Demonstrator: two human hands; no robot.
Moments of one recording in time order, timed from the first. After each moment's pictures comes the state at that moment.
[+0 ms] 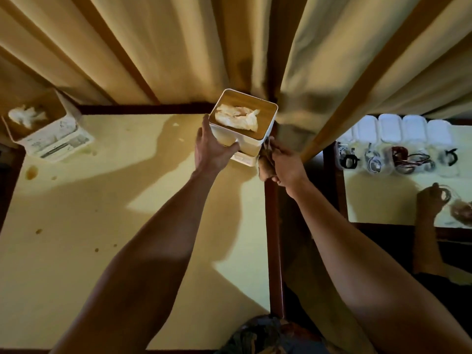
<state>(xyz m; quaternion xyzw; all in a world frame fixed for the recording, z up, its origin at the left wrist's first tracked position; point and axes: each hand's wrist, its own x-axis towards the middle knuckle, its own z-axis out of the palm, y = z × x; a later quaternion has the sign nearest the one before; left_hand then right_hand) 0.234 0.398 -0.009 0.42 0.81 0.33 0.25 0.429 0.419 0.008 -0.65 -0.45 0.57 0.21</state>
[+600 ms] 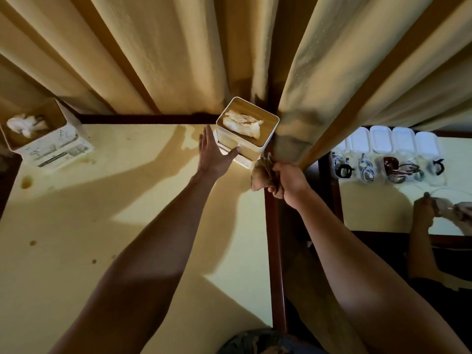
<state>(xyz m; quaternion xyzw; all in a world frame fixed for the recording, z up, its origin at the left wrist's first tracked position) 0.220 0.406 -0.018 0.44 0.79 0.29 0.32 0.424 0.413 0.018 -0.66 -0.28 0.67 0.21</state>
